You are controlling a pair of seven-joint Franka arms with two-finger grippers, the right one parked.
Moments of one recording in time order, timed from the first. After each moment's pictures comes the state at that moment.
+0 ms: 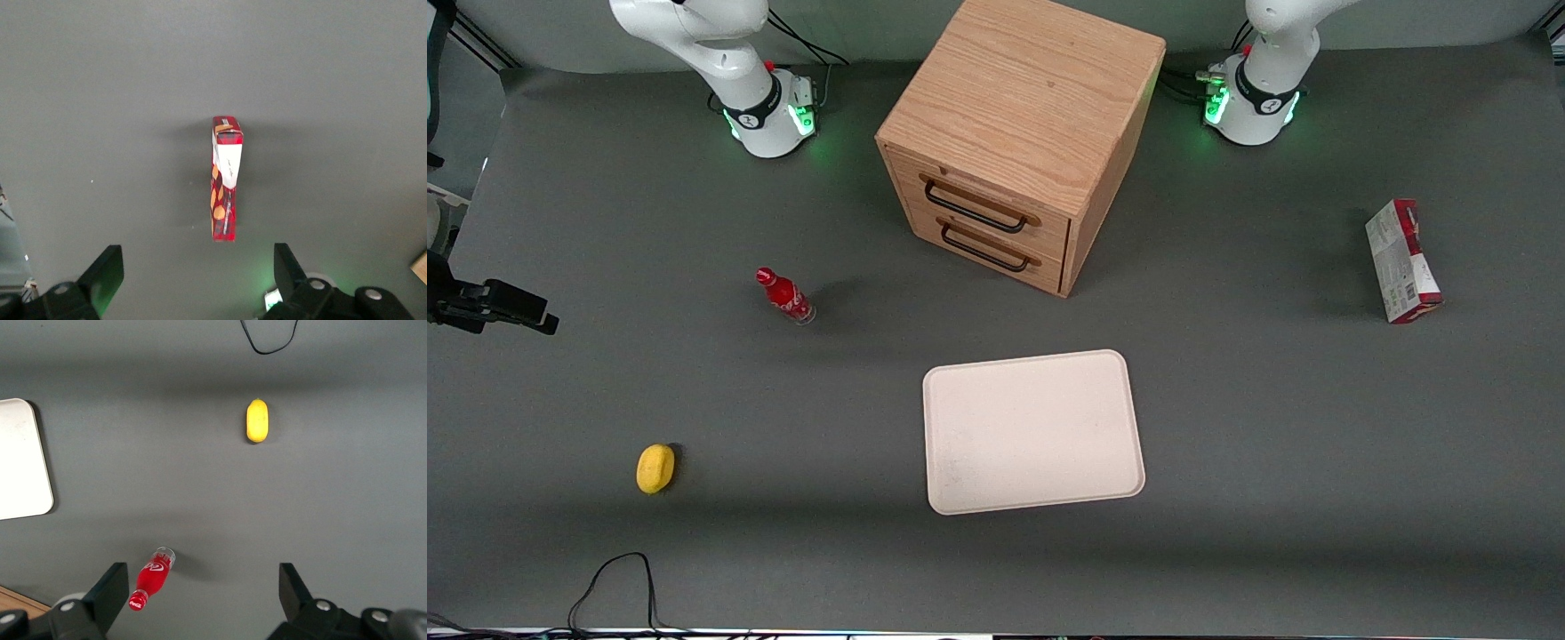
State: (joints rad) arm 0.46 0.12 -0.01 -1.65 0.08 1.55 0.41
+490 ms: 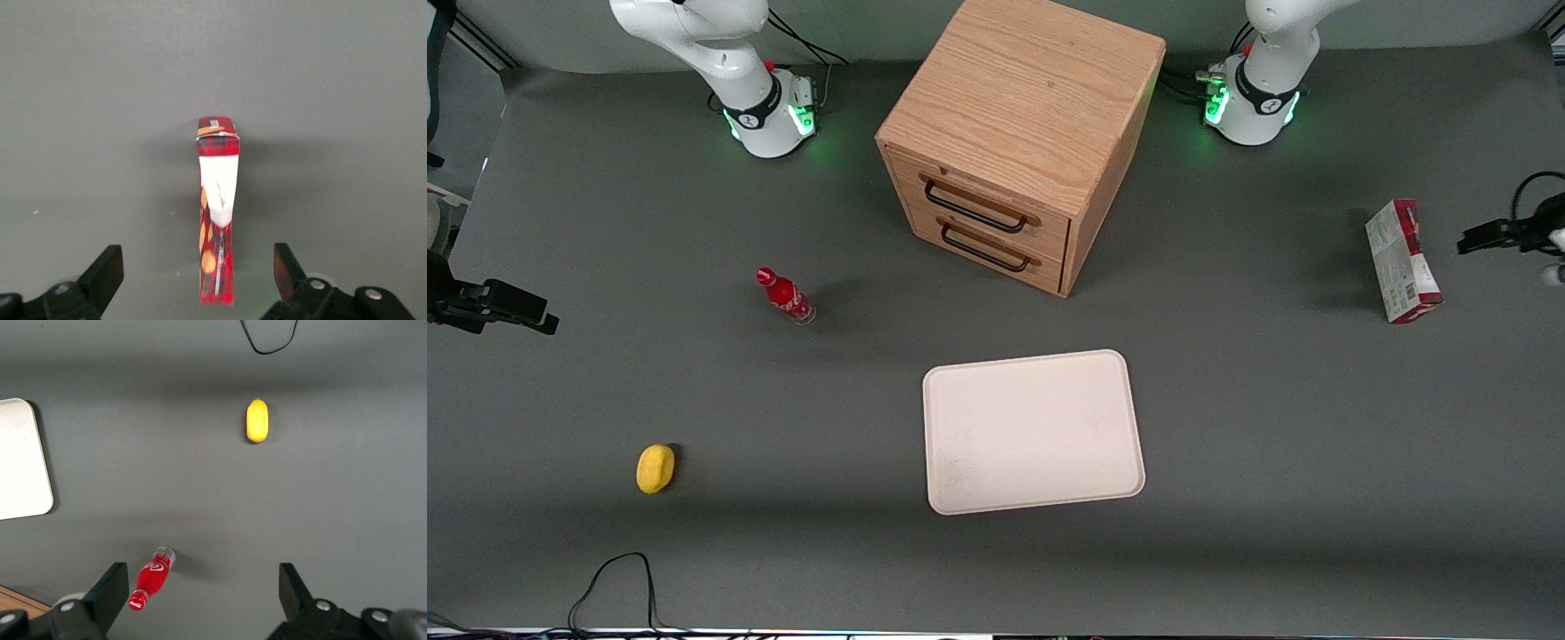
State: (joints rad) arm 0.46 0.00 -0.01 -2.24 0.08 2.09 0.39
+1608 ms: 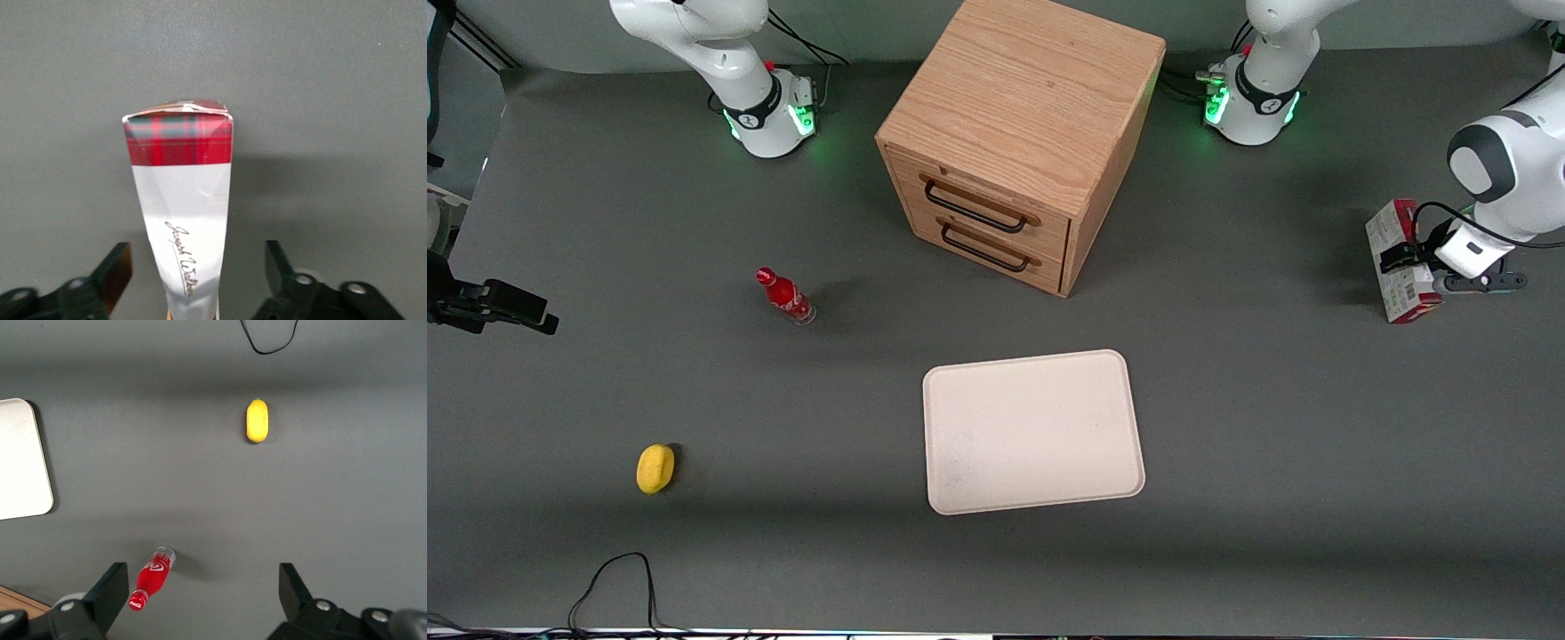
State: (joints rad) arm 0.48 0.12 0.00 -2.50 0.08 2.54 0.39
